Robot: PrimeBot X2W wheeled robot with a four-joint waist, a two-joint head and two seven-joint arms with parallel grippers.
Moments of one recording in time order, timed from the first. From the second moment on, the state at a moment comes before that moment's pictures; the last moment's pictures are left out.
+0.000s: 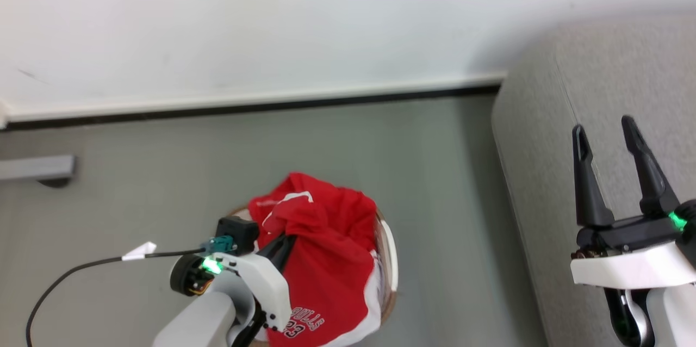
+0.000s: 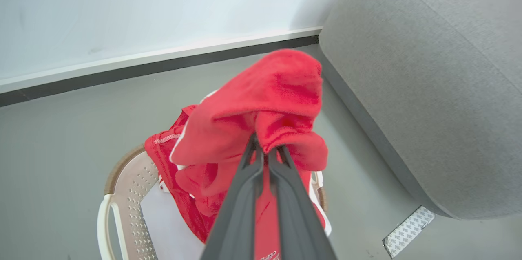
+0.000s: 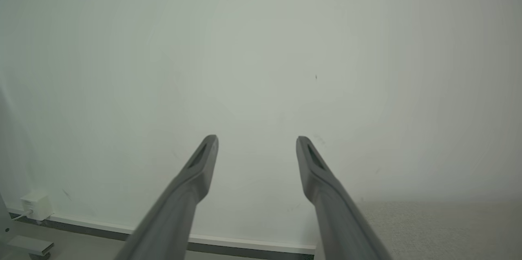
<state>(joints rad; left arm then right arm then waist) -0.66 0.18 -0.81 0.97 -0.65 -0.13 -0.26 -0.31 -0.14 0.09 0.07 0.29 0.13 -0.26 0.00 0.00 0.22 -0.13</state>
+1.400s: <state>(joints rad) -0.59 0.30 -0.64 0.27 -0.58 0.02 -0.20 -0.18 -0.16 0.20 0.07 0.36 0.13 -0.26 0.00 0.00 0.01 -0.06</state>
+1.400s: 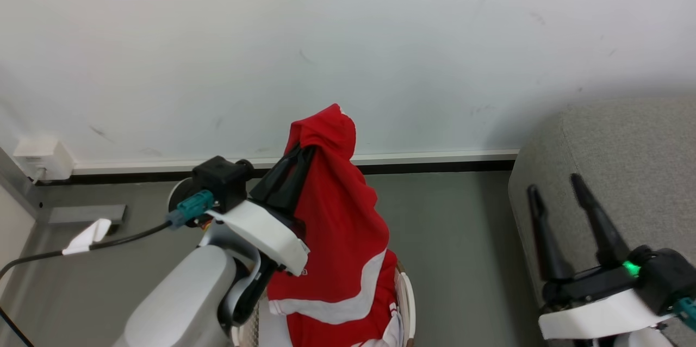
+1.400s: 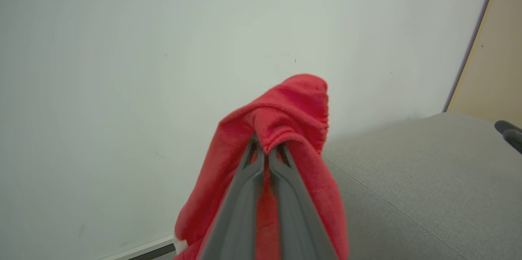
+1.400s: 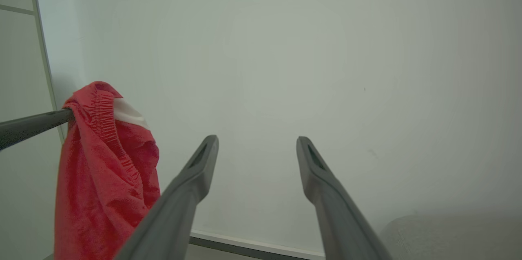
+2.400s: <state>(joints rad) -0.61 0.17 -0.81 0.32 -0.58 -0.06 -0.18 -0.45 -0.20 0.80 0.56 0.59 0.13 -0.26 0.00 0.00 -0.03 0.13</state>
